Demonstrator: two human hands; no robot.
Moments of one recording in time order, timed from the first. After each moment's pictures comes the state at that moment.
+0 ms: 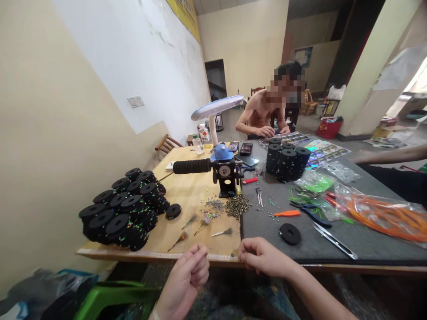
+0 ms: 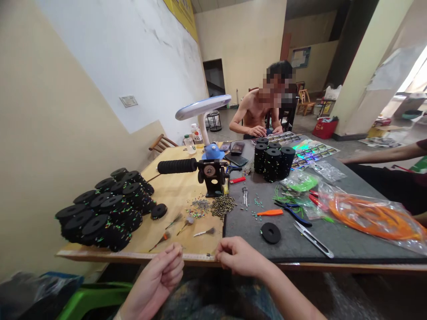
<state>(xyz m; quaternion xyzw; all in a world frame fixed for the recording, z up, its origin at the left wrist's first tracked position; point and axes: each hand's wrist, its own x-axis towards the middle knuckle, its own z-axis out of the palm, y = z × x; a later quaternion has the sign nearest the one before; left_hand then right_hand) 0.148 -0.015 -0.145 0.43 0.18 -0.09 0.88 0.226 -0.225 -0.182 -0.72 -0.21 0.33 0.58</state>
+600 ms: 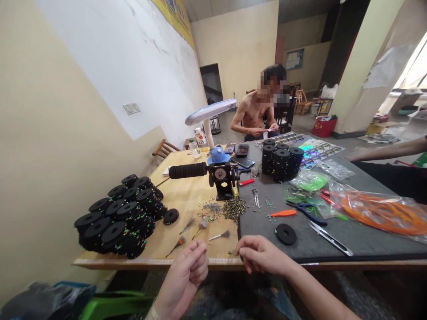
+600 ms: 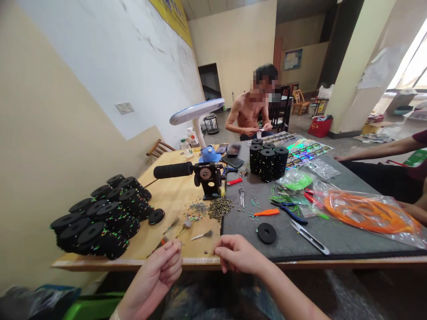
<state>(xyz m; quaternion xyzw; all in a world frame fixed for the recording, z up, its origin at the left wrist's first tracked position) 0.159 -0.022 -0.128 0.45 0.16 -0.09 0.87 0.229 -0.232 -0.180 -0.66 -0.20 0.34 0.64</state>
